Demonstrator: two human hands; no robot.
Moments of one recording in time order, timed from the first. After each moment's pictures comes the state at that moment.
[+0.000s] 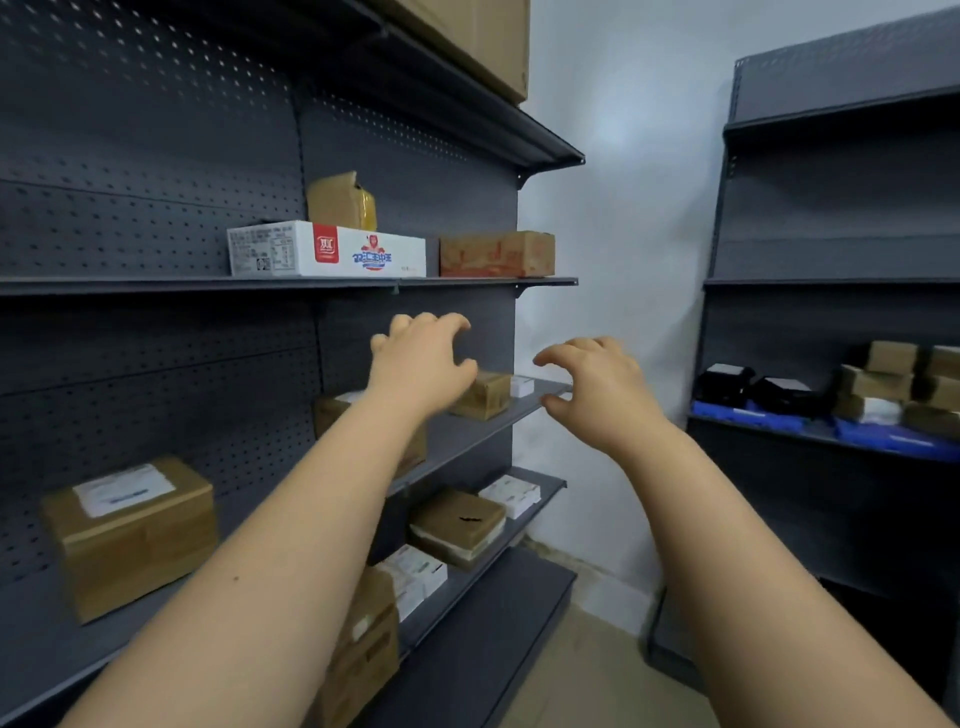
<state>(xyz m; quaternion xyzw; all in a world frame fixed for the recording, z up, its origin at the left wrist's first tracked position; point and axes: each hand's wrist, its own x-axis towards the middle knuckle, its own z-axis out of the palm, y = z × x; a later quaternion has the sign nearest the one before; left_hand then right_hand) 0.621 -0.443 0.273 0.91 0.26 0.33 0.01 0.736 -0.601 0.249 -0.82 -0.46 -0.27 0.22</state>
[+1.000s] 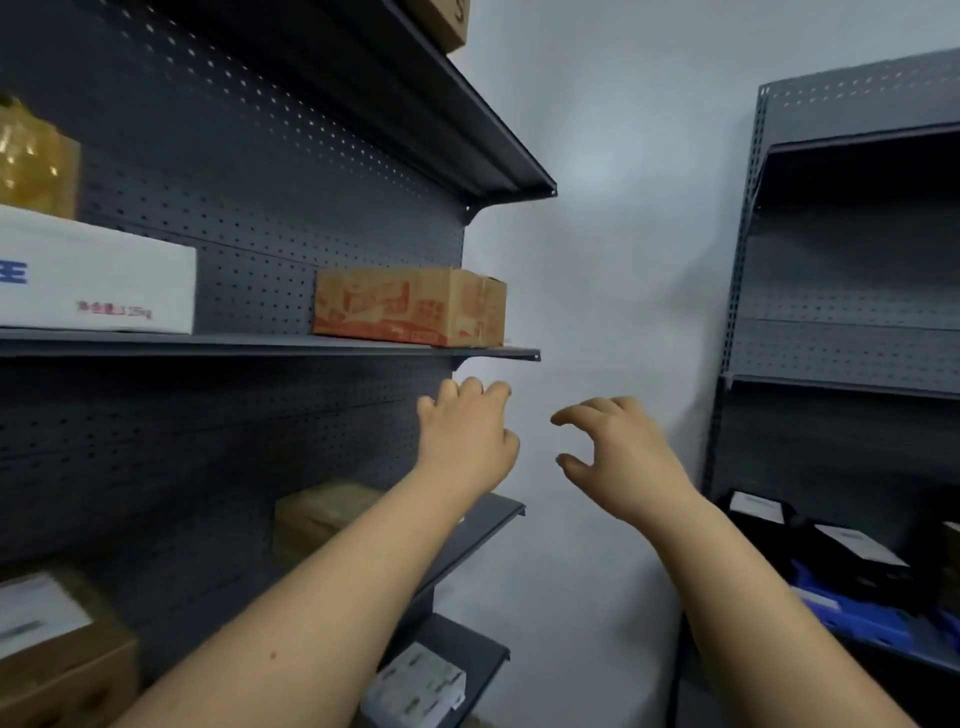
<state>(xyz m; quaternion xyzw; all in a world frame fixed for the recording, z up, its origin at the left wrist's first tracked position) 1.177 -0.249 0.275 0.91 0.20 0.36 -0.04 1.266 -0.395 0.270 -0.82 -0.43 -0.33 0.16</state>
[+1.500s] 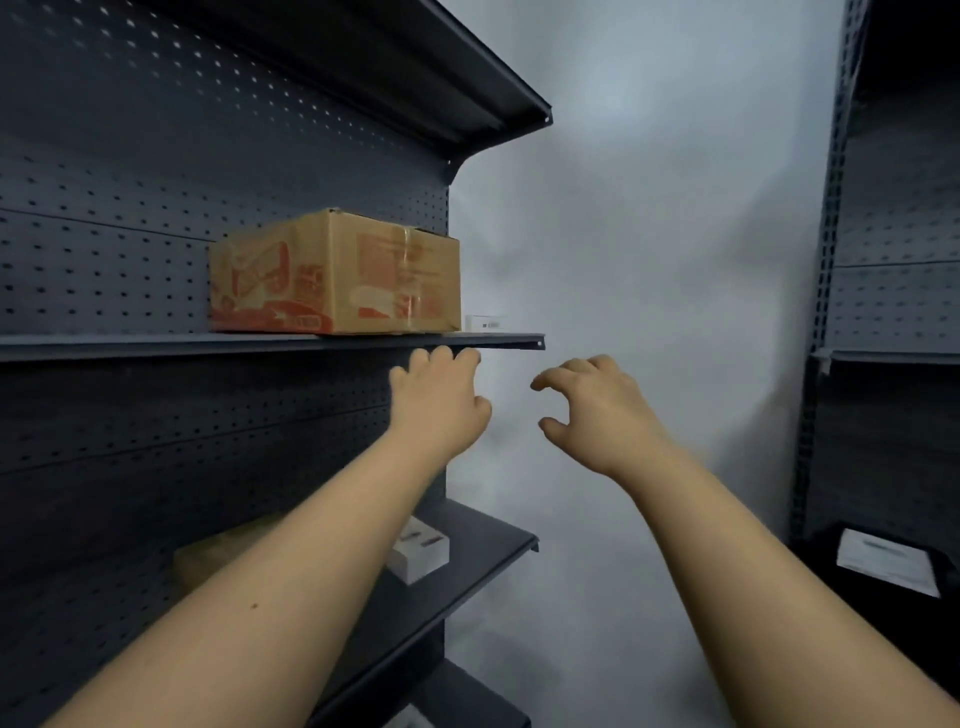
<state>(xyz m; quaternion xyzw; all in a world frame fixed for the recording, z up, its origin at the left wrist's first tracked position) 1.433 -0.173 0.286 0.88 0.30 0.35 -0.09 1.542 -0.312 0.281 -0.79 -0.49 -0.32 0.17</state>
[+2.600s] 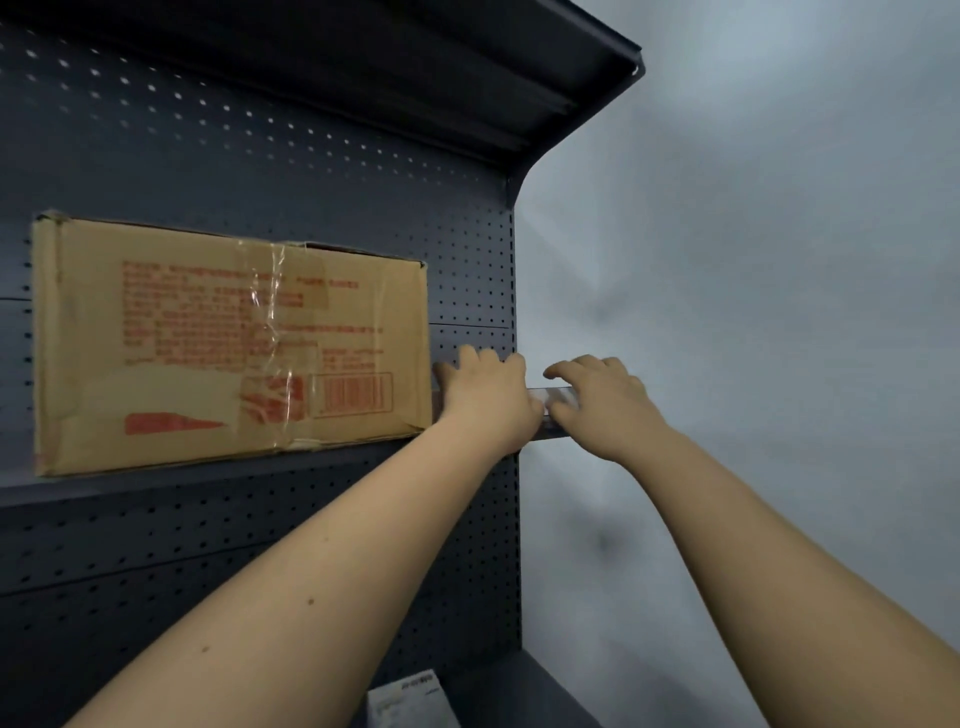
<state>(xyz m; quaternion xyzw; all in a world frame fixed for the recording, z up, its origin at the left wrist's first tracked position) 1.664 -0.001 0.368 0.82 0.45 0.26 -0.23 1.797 -0.049 0.352 -0.69 -0.59 -0.27 0.30</state>
